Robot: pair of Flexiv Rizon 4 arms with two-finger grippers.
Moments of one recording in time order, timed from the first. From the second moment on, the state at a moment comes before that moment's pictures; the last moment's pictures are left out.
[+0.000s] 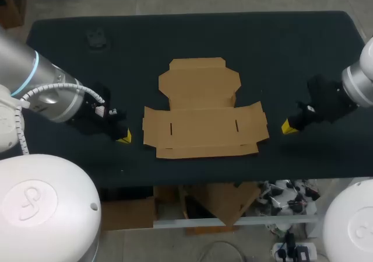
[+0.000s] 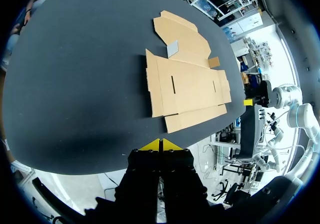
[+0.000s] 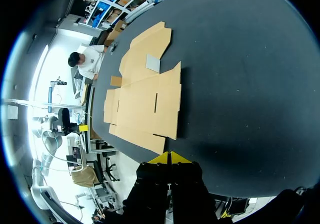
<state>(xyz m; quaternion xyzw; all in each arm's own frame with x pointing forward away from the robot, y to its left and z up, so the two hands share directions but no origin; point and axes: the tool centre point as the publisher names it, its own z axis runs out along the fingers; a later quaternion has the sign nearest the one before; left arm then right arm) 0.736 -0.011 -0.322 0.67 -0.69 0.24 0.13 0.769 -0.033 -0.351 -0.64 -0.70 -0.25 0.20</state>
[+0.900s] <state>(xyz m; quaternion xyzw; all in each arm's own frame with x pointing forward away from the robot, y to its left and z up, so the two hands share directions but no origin) 0.724 -0.017 -0.363 0.65 -0.69 0.25 0.17 0.759 -0.011 -0.385 -0.64 -0.69 -0.26 0.22</state>
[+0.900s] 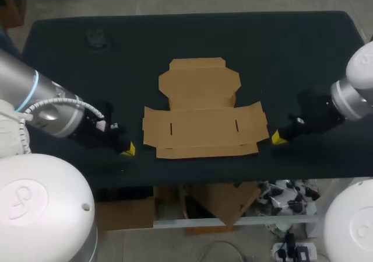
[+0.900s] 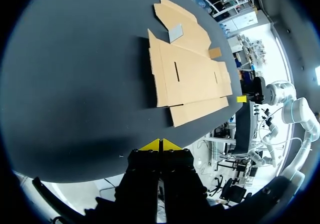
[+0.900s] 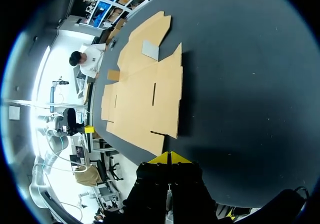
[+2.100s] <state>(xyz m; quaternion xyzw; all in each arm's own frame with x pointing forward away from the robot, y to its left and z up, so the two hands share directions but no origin) 0.730 -0.040 -0.399 0.65 -0.69 0.24 0.23 0.755 0.016 -0.415 -0.63 -0.69 -0.26 0.25</state>
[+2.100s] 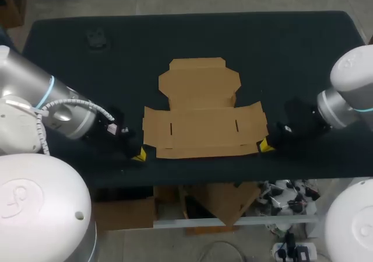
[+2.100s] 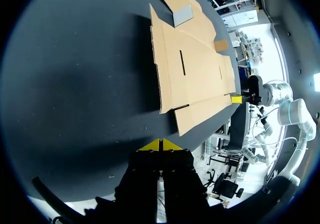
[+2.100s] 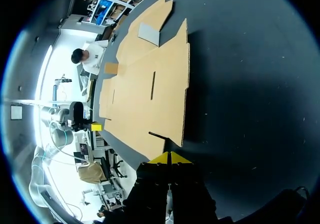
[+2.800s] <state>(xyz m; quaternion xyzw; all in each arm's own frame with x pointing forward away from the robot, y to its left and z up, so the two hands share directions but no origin) 0.731 -0.047 -0.408 0.64 -0.69 0.24 0.24 0.751 0.023 -0.423 -0.63 -0.68 -0.27 0.25</state>
